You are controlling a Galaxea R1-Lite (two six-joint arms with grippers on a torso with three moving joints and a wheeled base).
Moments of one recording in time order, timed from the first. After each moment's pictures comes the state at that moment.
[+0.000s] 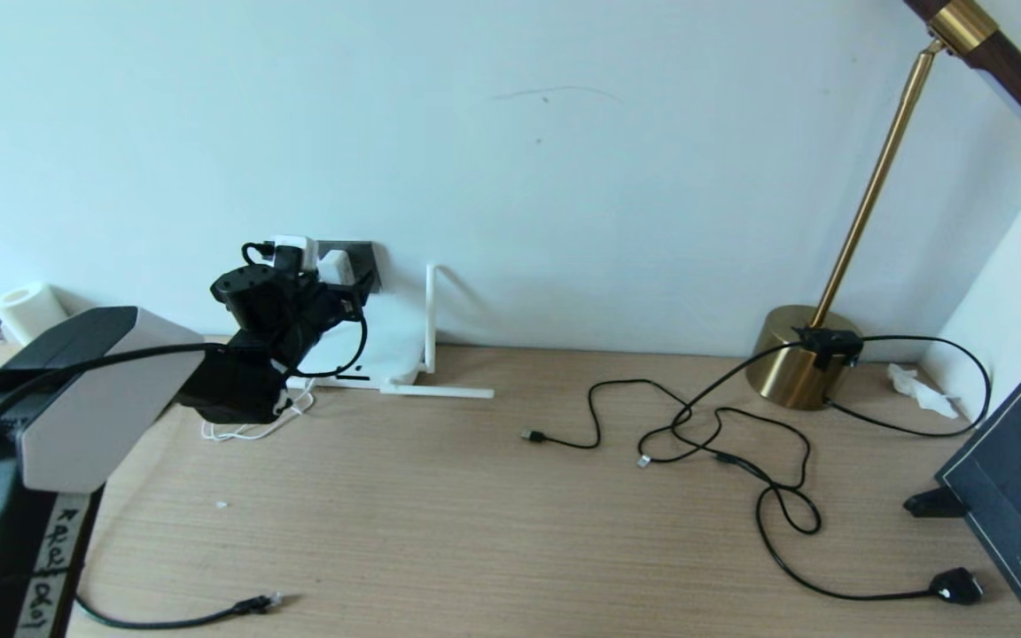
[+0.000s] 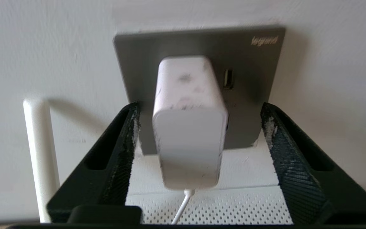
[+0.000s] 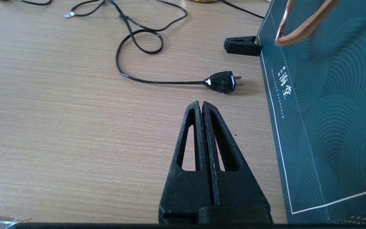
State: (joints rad) left arm -0.04 2.44 -1.56 -1.09 -0.08 0.10; right arm 0.01 0.00 -0.09 0.23 -0.03 -0.05
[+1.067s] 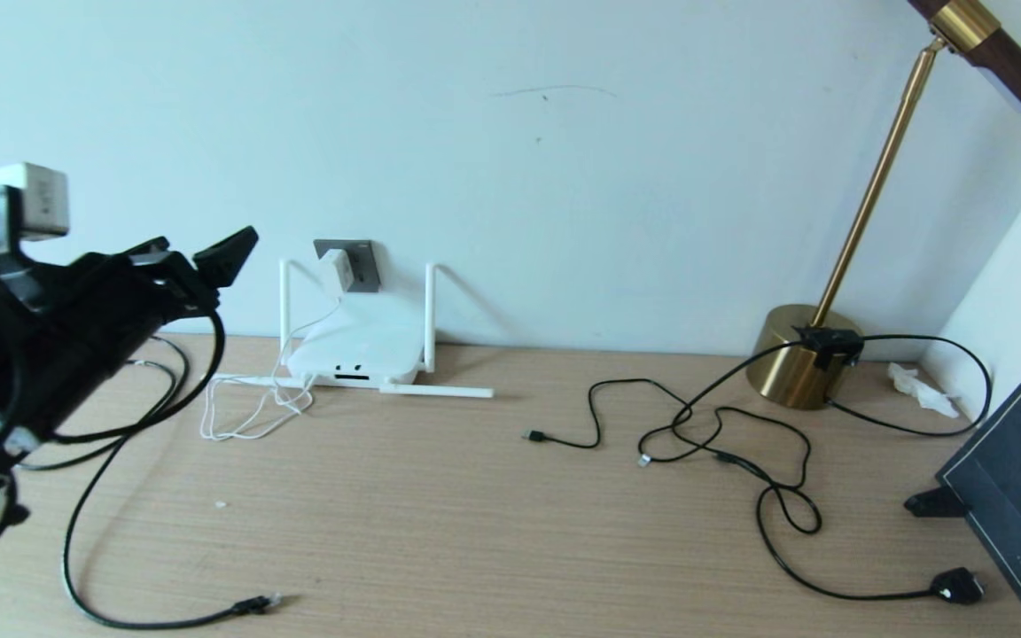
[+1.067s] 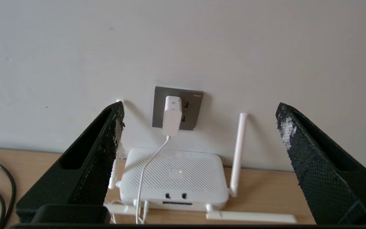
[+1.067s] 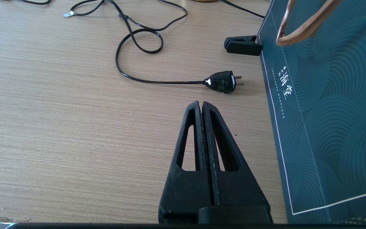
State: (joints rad) left arm 0.01 1.57 -0.67 -1.16 -0.10 -0.09; right arm 0.01 0.00 -0.09 0.23 -0.03 -0.05
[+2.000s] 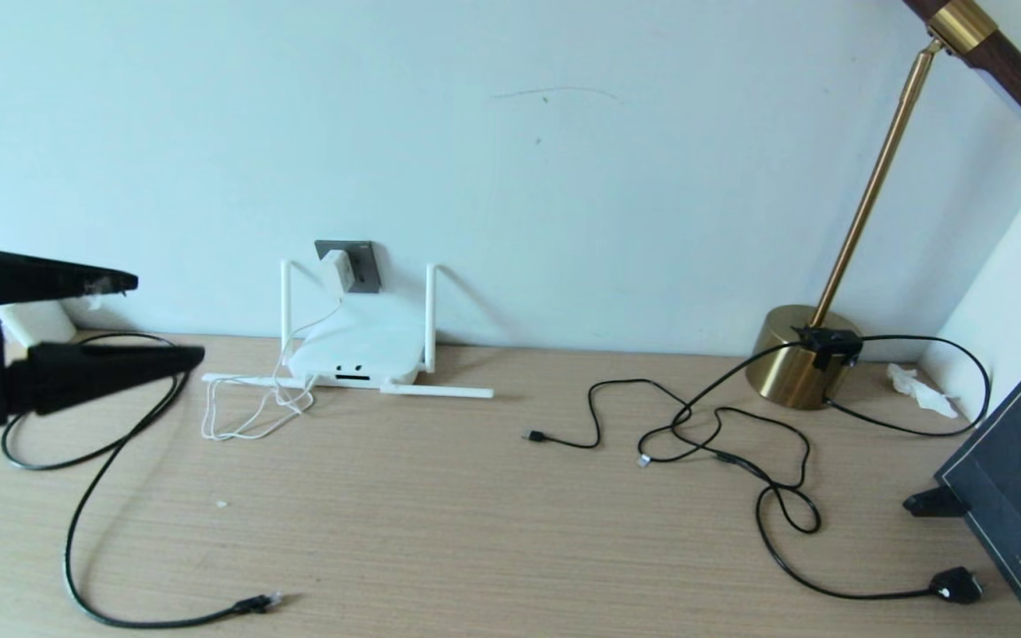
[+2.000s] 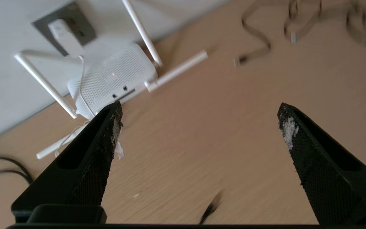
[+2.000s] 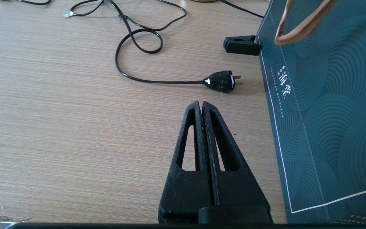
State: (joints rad) left arm 0.08 1.20 -1.19 0.41 -0.56 0.53; right arm 0.01 0.00 -0.09 0.23 -0.03 -0.05
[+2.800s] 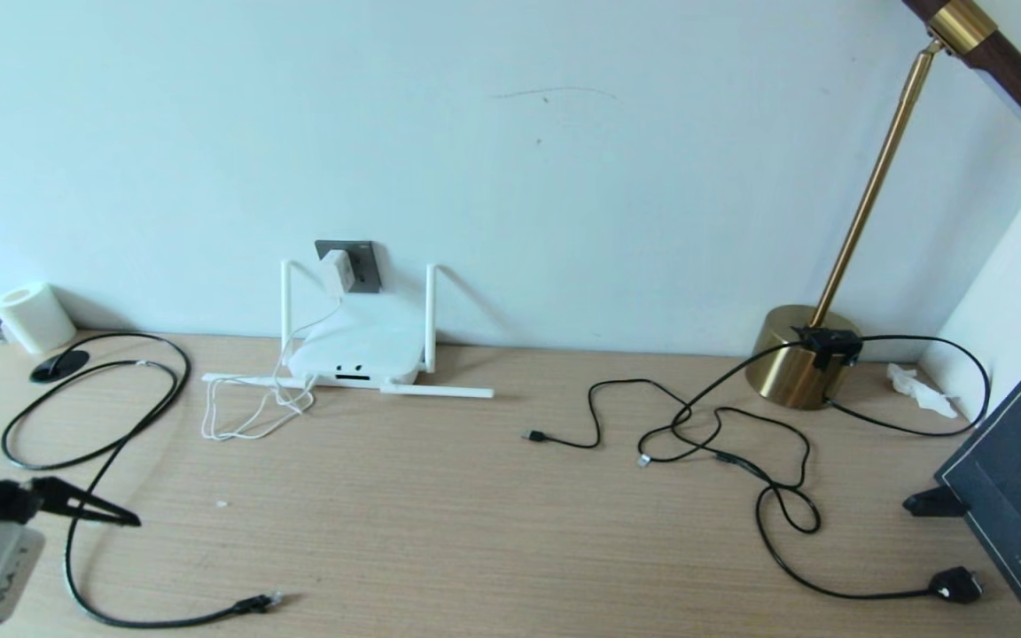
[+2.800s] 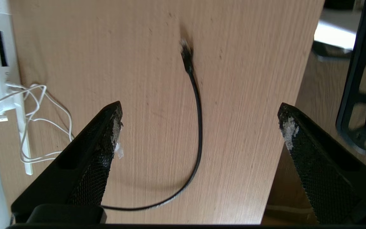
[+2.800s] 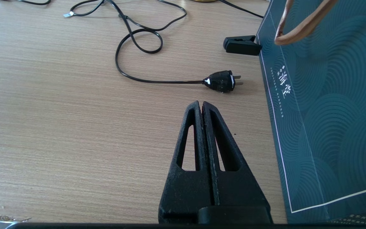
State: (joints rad) left arm 0.37 1.34 -1.02 0.94 -0.47 1.93; right arm 0.01 0.00 -0.09 0.23 -0.03 -0.05
